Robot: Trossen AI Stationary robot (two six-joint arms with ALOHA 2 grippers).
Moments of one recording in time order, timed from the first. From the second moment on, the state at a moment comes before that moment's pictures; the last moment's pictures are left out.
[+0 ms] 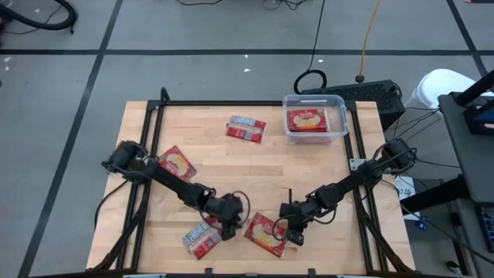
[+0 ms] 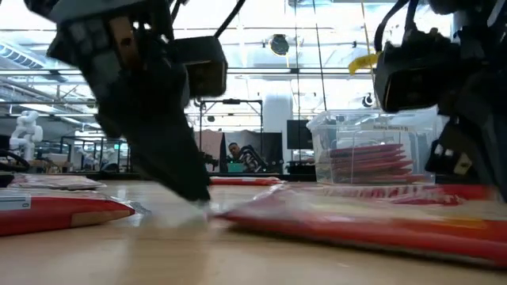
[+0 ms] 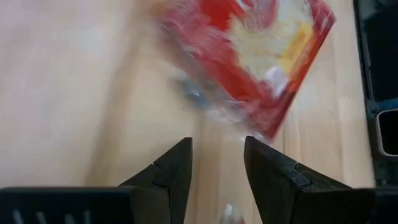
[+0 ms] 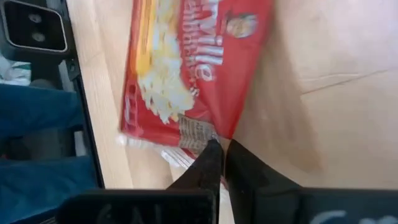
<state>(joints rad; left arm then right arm) -0.40 1.88 0.92 0.17 0.05 -0.67 0.50 1.68 0.73 0.02 -0.23 0.96</state>
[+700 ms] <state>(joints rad) -0.11 1.61 0.92 0.13 0.10 -0.47 0.47 1.40 0.74 -0.27 0.05 0.83</state>
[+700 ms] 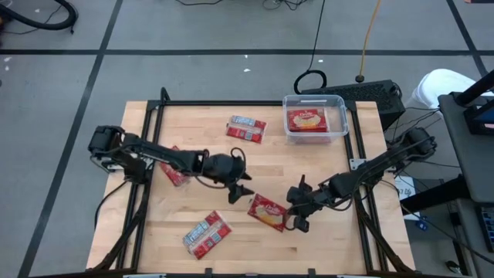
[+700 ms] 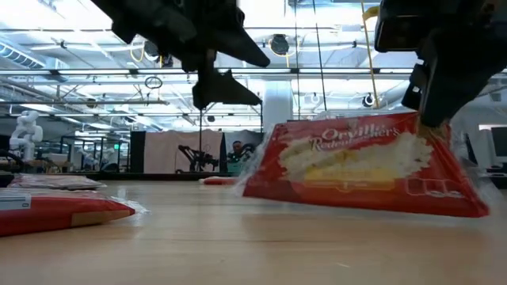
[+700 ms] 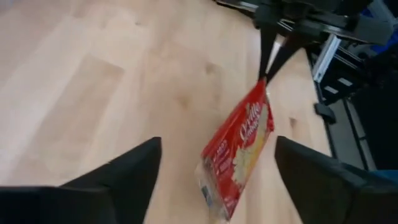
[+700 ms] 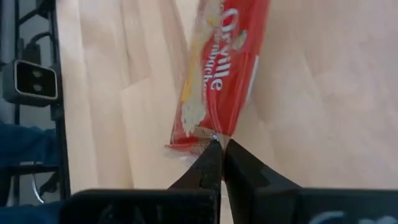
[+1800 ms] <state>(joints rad) -0.04 1.82 0.92 0.37 0.43 -0.38 0.39 1.31 0.74 -0.29 0.08 0.87</state>
